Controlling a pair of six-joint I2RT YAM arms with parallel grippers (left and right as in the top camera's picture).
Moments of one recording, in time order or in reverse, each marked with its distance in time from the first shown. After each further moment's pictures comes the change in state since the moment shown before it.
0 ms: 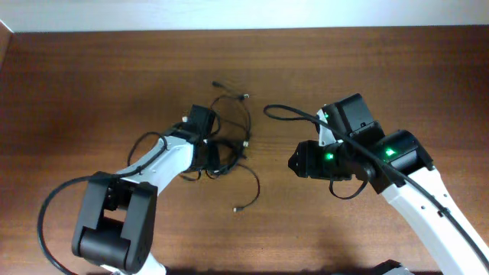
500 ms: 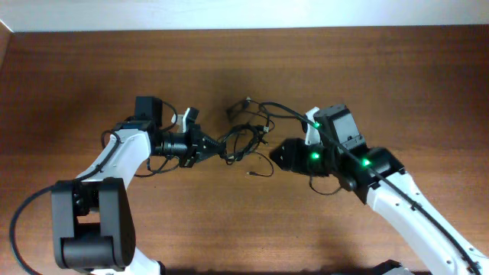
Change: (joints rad) left arm 0.317 -0.026 0.059 -0.098 1.125 0.105; right arm 0.000 0.005 -0.321 0.569 -0.137 0.167
